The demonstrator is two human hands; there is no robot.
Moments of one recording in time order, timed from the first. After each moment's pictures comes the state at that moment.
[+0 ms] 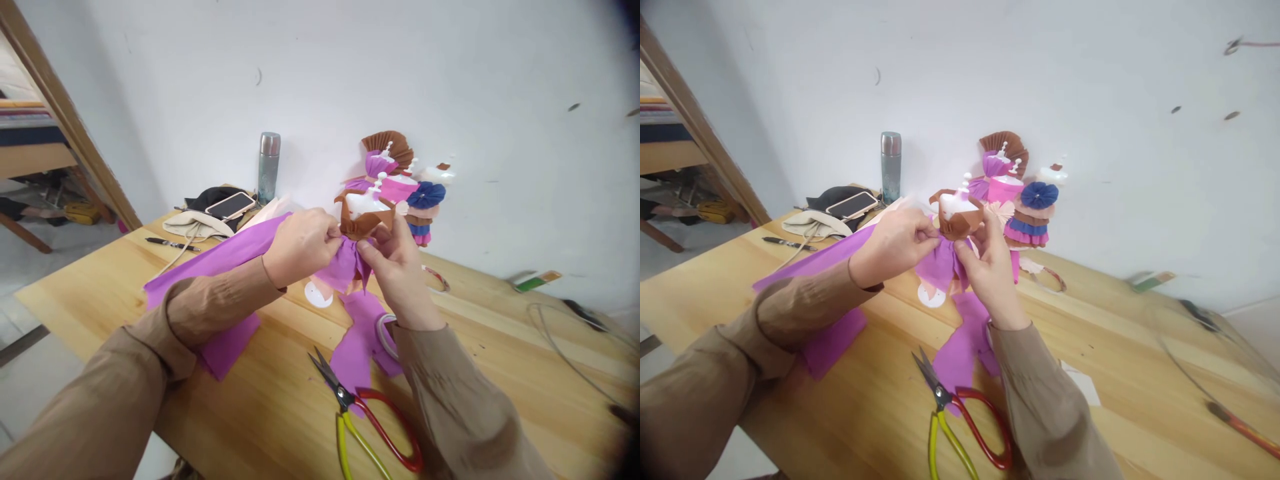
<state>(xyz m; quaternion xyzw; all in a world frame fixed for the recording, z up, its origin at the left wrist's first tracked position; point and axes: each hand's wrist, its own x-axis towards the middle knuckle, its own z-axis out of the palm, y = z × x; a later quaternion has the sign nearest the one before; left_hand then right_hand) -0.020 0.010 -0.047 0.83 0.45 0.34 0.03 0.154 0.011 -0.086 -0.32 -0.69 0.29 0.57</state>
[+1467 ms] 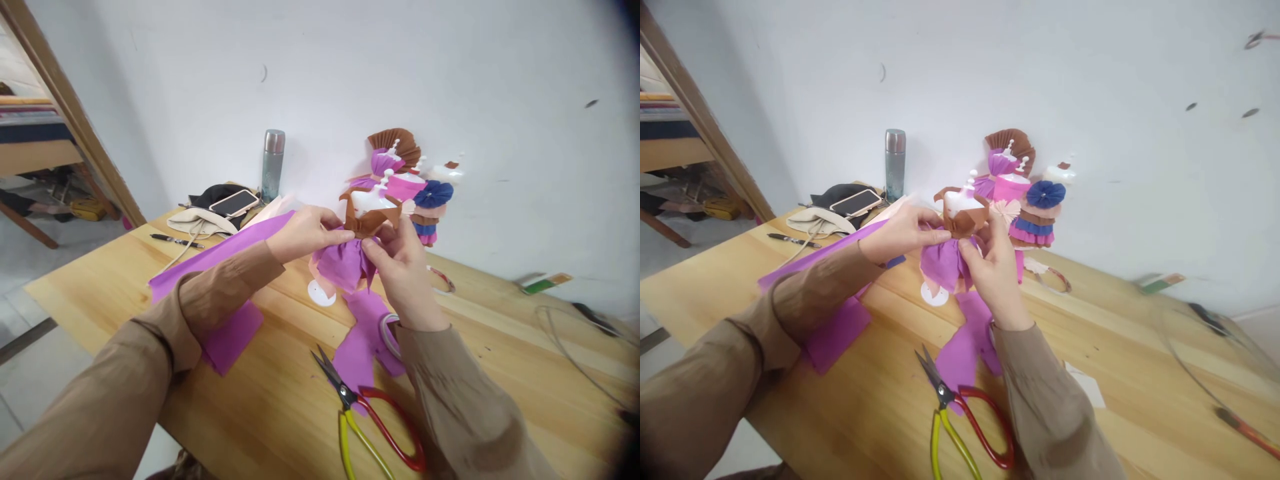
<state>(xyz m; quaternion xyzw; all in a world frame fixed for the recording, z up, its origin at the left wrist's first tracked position) -0.028 0.040 -0.054 0.79 0.38 0.37 0.31 0.153 0.010 -0.087 -0.35 -0.71 0.25 0.55</state>
